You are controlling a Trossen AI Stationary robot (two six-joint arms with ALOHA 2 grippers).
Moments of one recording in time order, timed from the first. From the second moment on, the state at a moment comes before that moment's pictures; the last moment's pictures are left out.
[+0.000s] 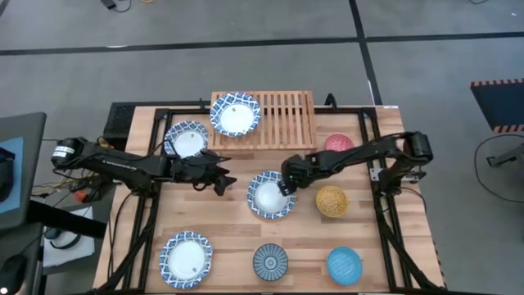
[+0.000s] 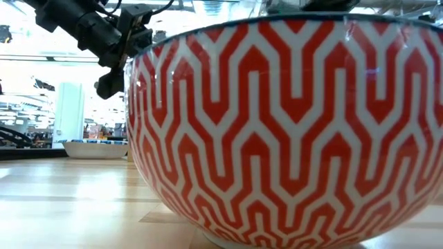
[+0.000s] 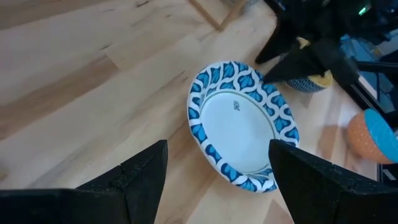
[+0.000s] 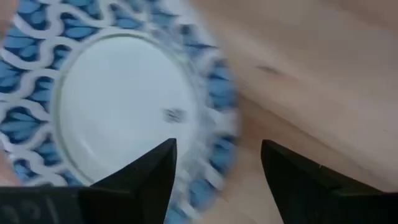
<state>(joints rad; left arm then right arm) -0.05 1.08 0.56 -0.02 -0.25 -0.83 0.01 1.69 1.04 -0.56 0.04 1.06</state>
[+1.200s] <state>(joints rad) -0.14 0.95 1.18 -0.68 -0.53 -0.61 -0.28 1.69 1.72 -0.64 -0.06 0.65</state>
